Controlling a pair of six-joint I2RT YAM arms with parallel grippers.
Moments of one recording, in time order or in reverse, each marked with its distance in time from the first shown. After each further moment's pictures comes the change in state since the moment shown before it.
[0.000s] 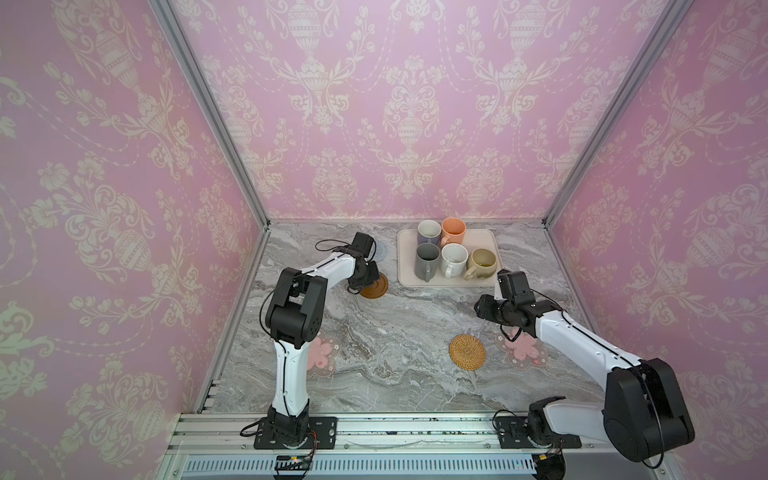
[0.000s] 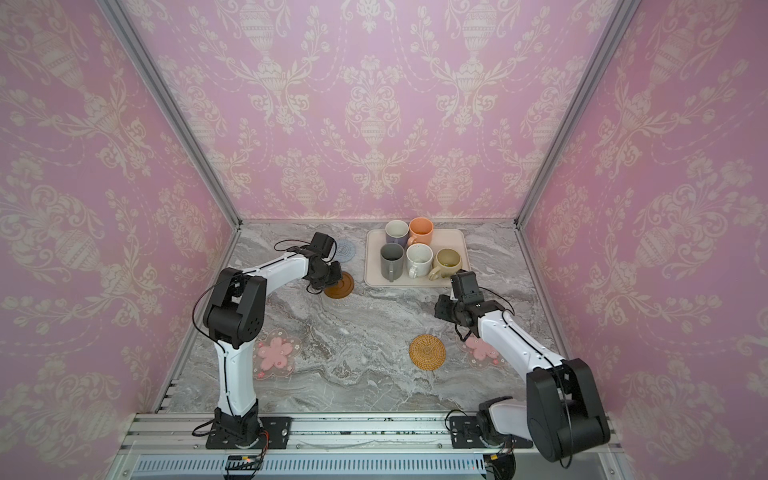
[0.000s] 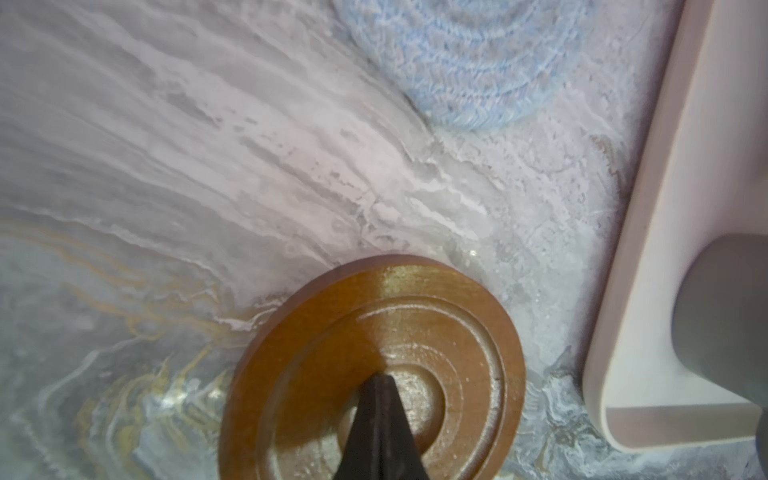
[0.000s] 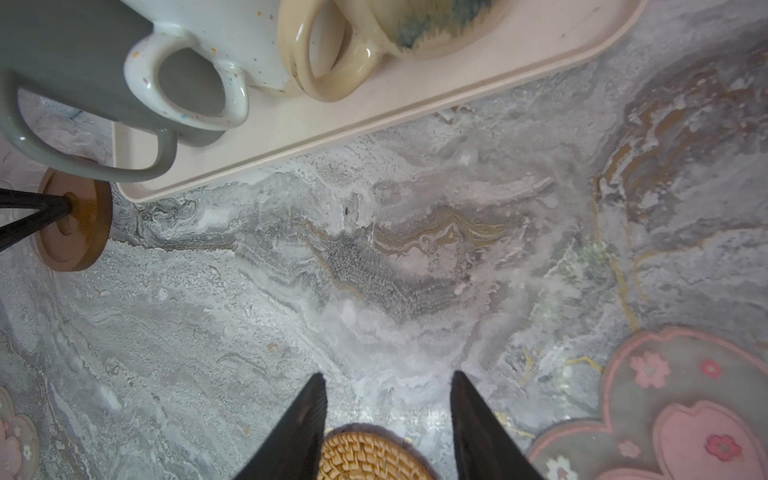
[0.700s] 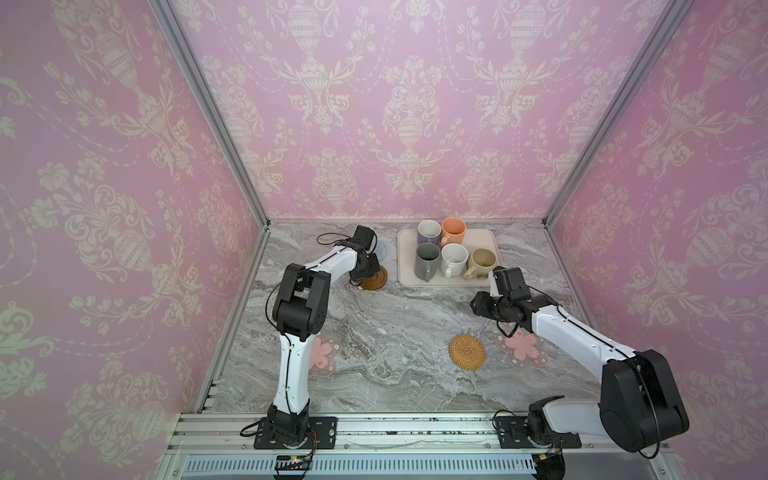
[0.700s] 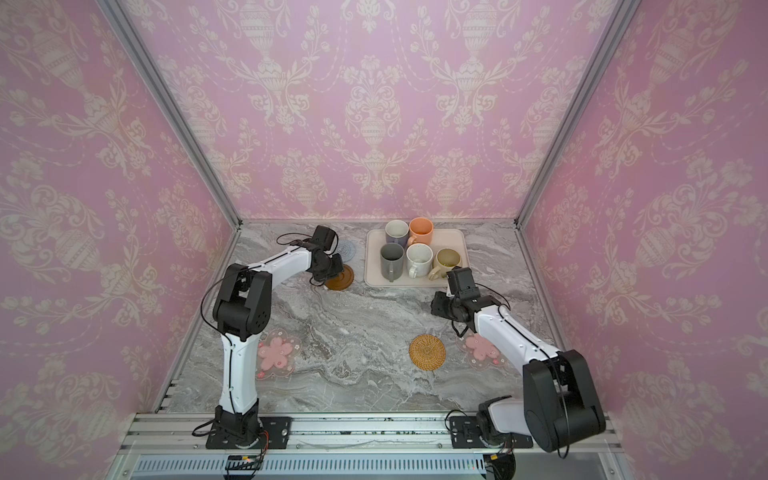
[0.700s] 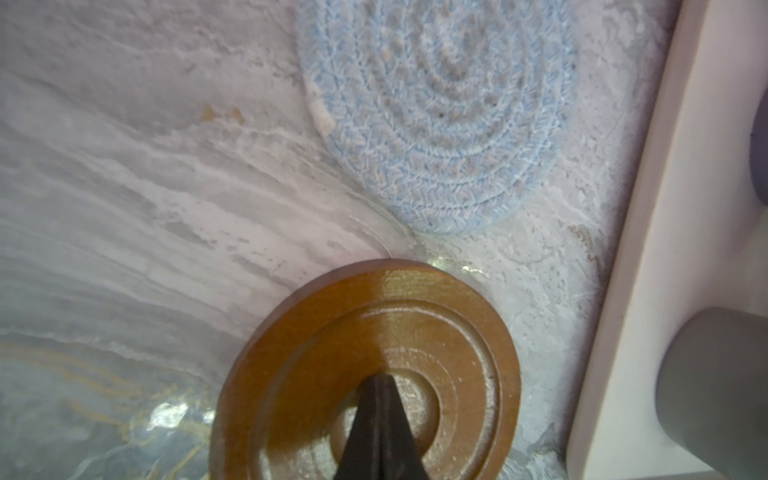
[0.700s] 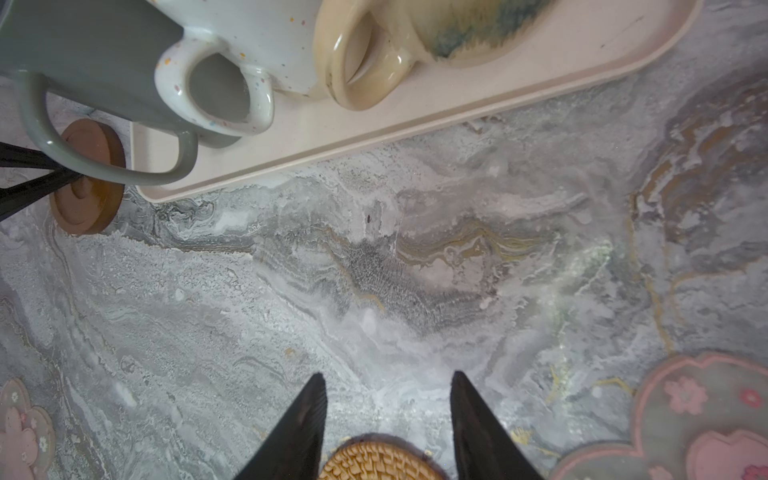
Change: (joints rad) left arm 0.016 0.082 0.125 -0.018 -0.027 0.000; right arm 0.019 0.036 0.034 -0.001 -0.011 0.000
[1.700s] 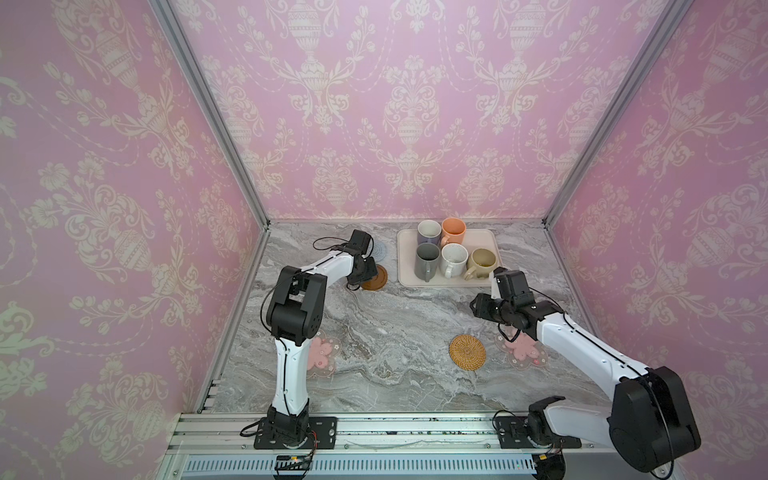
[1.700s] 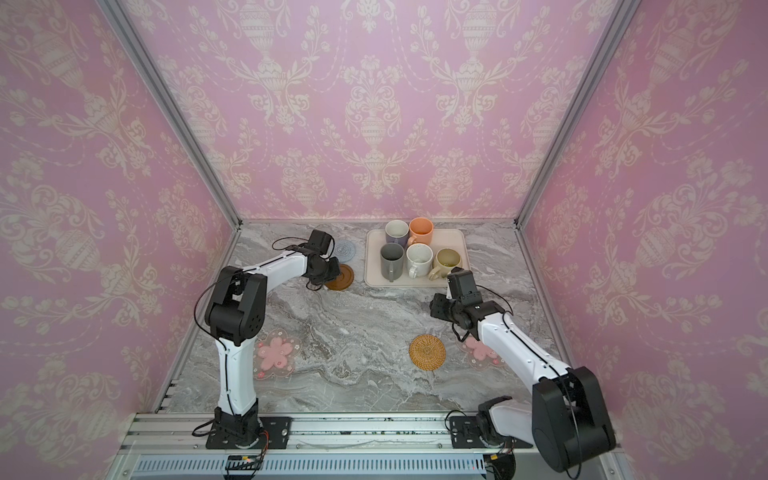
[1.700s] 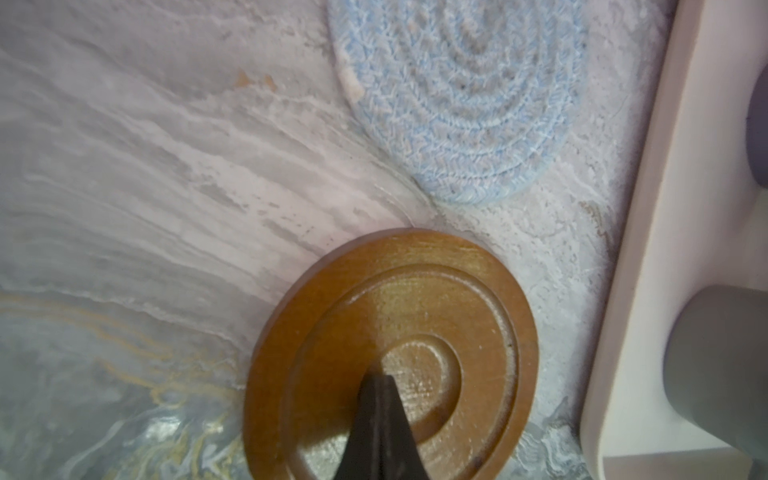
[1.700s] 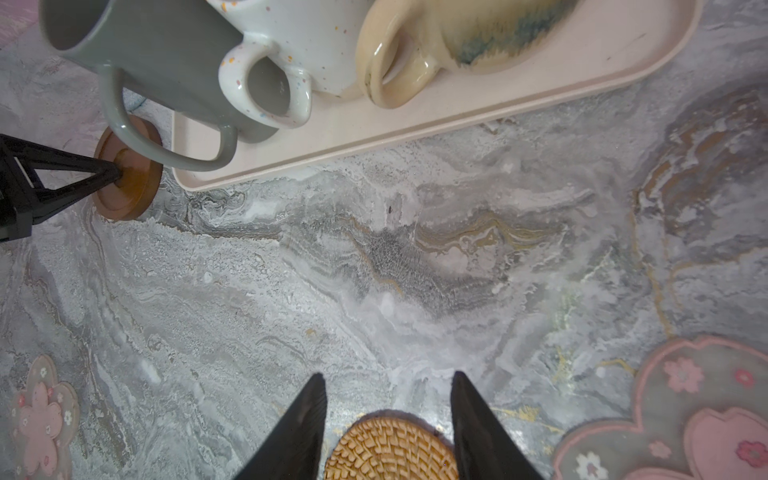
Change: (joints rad) left arm 0.006 -0.079 -0.136 0.081 0.019 0.005; right arm 0.026 -0.098 -0.036 -0.011 0.002 0.001
